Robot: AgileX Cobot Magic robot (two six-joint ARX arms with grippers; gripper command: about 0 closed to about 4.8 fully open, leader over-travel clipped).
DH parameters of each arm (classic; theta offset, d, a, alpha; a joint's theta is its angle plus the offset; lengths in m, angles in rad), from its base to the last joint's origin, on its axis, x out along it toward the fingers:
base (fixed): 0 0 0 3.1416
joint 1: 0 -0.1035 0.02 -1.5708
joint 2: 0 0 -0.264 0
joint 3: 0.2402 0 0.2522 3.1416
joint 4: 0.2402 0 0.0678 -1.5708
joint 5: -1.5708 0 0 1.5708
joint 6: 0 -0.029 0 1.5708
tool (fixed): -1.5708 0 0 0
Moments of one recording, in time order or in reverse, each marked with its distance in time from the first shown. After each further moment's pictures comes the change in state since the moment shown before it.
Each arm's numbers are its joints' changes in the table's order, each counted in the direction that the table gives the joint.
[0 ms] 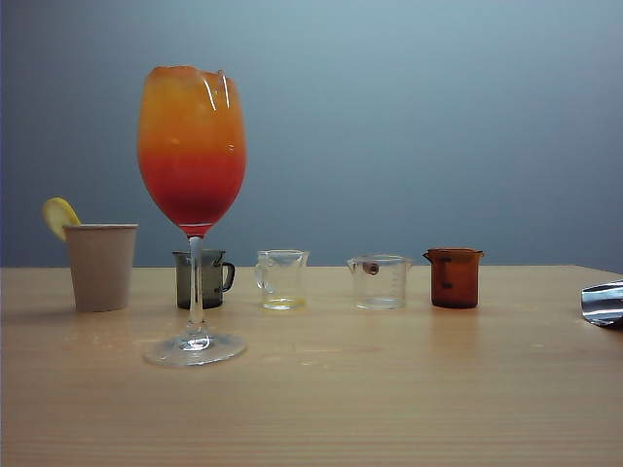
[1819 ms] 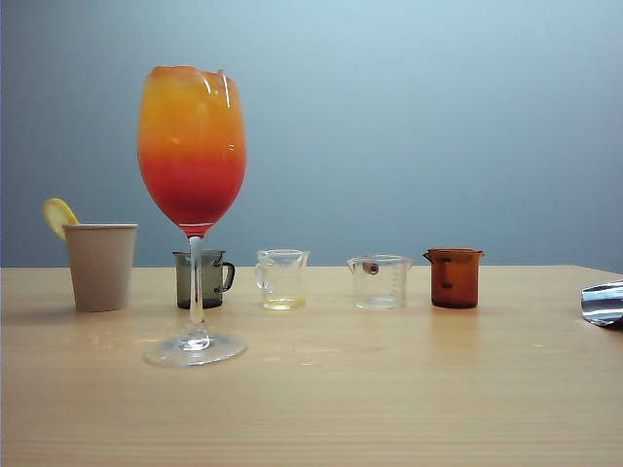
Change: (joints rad) left arm -0.215 -0.837 0.639 0.005 0.425 -0.154; right arm -0.190 -0.469 0.792 0.452 -0.410 0.077
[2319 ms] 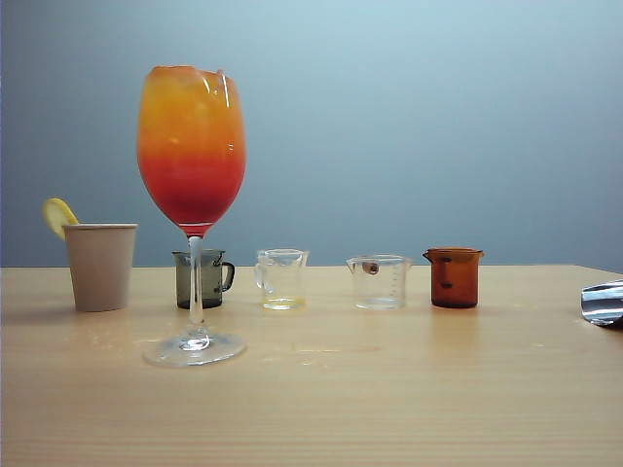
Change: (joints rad) left arm -0.132 -0.227 0.005 -0.193 0.323 -0.072; right arm -0.213 -0.023 0.003 0.060 0.050 0.002
